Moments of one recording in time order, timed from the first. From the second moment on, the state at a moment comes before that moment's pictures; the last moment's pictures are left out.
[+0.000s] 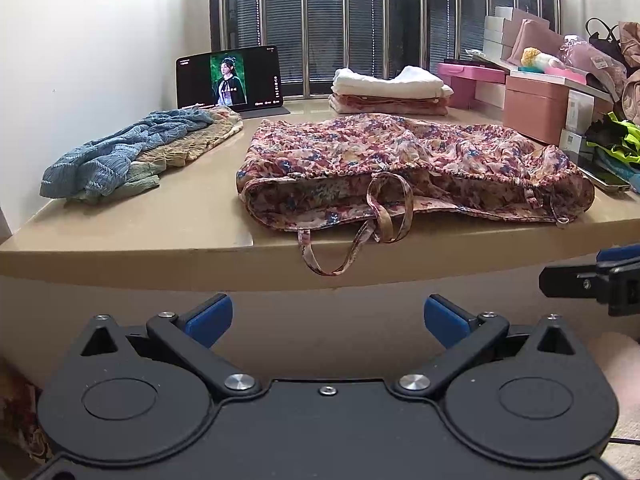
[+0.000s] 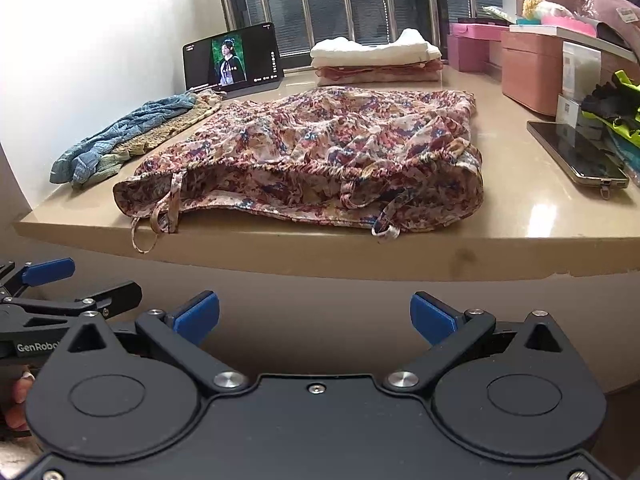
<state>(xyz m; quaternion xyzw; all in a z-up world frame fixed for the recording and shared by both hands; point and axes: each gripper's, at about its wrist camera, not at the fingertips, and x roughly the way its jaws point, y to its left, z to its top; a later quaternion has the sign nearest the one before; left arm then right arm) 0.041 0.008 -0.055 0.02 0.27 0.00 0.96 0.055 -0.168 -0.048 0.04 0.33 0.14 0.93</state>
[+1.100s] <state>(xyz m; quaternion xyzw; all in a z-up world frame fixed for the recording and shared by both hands) 0.098 -0.001 -0.039 0.03 0.28 -0.12 0.95 0.065 -0.181 -0.045 0.04 0.32 0.11 0.94</state>
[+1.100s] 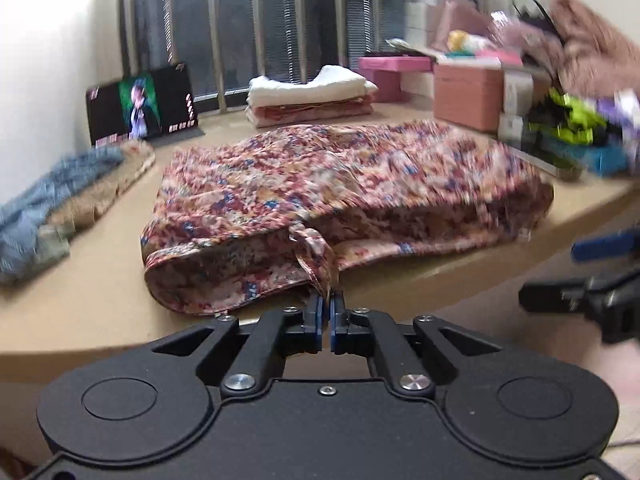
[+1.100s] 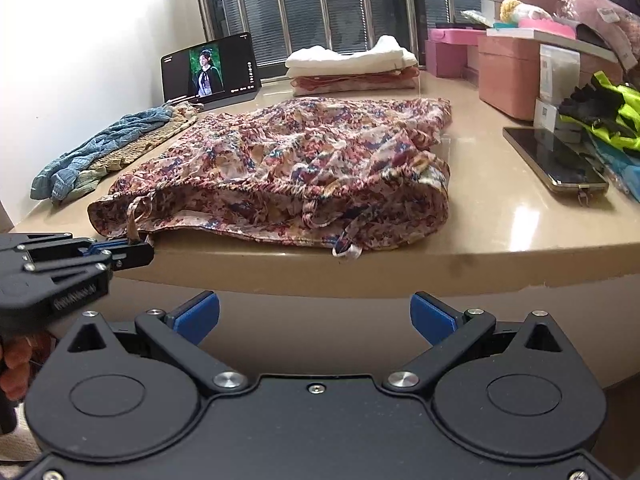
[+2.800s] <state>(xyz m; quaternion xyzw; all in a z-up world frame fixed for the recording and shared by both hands) 0.186 -0.006 -0.022 0.11 0.26 0.02 0.96 0.170 -0.107 0.017 -0.10 0.21 0.26 0.94</state>
